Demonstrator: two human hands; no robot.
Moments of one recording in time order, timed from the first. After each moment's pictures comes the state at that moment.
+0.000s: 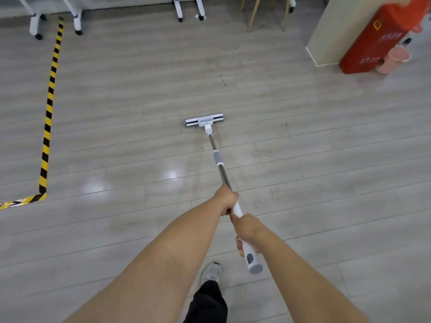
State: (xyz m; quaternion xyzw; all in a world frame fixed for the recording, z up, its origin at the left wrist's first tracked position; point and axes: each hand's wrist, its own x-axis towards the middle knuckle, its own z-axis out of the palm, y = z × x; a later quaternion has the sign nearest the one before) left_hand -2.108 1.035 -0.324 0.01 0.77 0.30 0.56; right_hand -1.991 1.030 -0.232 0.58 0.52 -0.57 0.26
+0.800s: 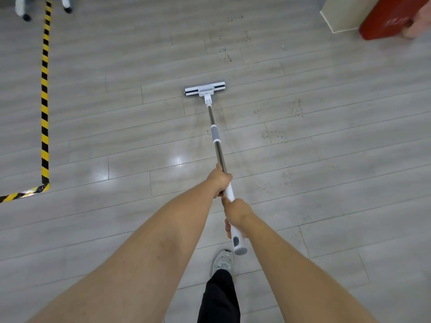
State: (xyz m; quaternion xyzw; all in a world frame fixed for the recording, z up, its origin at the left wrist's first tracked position) left_hand -2.164 1.018 -0.404 0.04 0.80 0.26 0.54; right_hand -2.043 1.003 -0.319 0.57 0.51 -0.61 0.21
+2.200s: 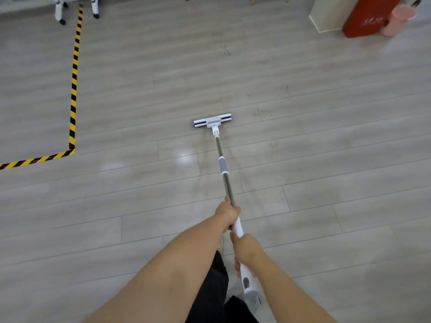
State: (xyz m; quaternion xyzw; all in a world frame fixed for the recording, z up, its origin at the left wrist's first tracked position) left_hand -1.795 0.762 -0.331 0.01 0.79 0.26 0.56; right_hand -1.680 0.753 -0.252 0.57 0.55 -0.55 0.26
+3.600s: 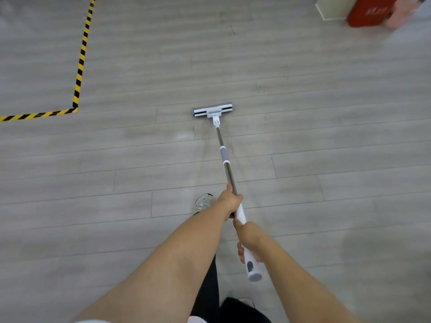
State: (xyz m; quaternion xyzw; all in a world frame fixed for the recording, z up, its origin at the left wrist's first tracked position) left_hand -1.553 0.655 -0.353 -0.03 0.76 0.32 0.56; right_hand -1.437 0.659 -0.293 0.57 0.51 -0.58 0.29
